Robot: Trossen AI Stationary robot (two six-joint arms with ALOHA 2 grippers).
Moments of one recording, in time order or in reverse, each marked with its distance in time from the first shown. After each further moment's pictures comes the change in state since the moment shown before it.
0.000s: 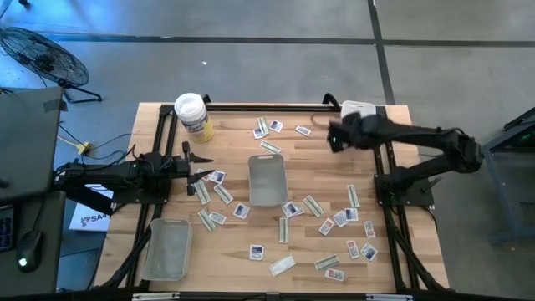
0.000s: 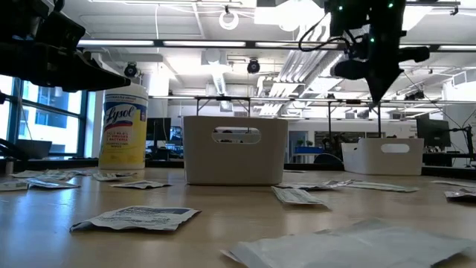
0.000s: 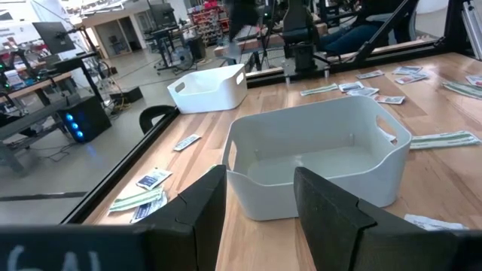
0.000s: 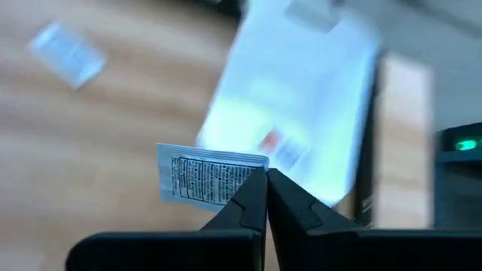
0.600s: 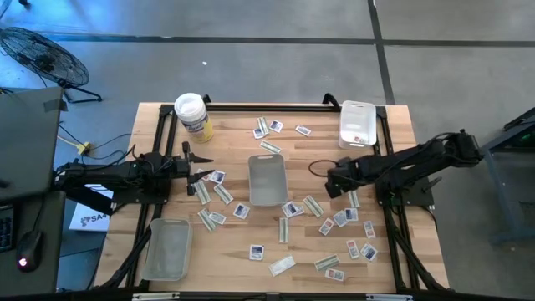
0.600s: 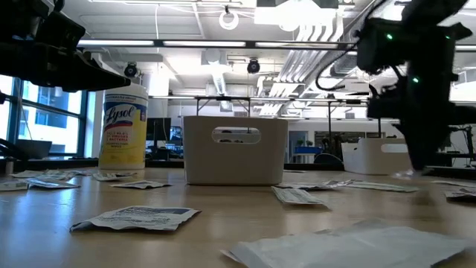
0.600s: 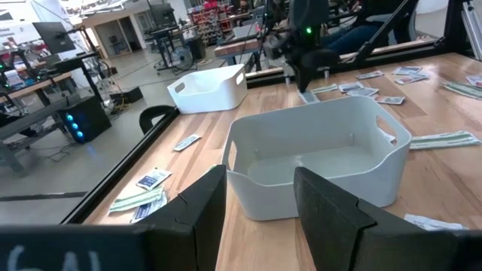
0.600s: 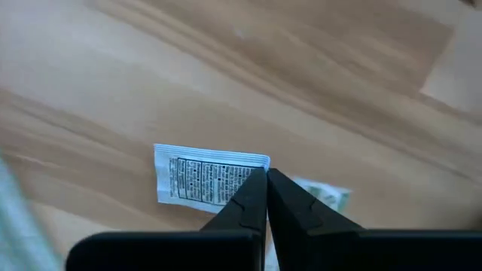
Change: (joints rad) left arm 0.000 0.000 0.000 0.000 0.000 0.000; right arm 0.407 0.003 -0.465 0.475 -0.479 0.269
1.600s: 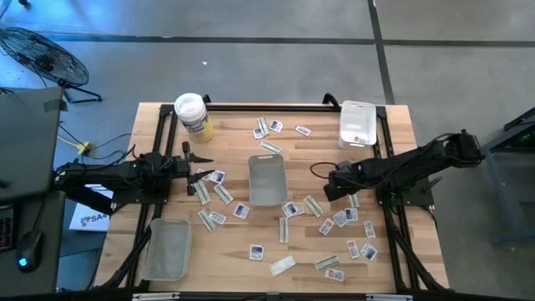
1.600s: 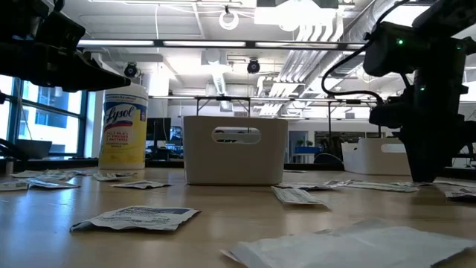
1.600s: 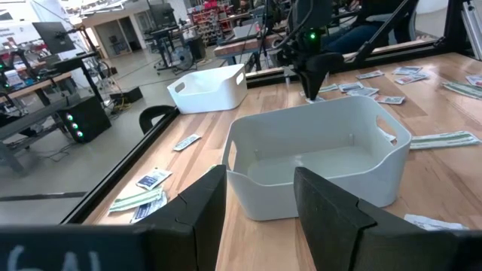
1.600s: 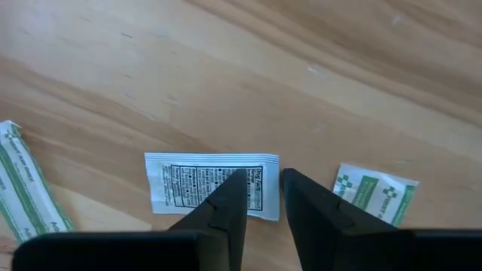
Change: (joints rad) left arm 0.000 0.000 0.000 0.000 0.000 0.000; right arm 0.027 0.003 -0.129 0.219 -0.086 0.071
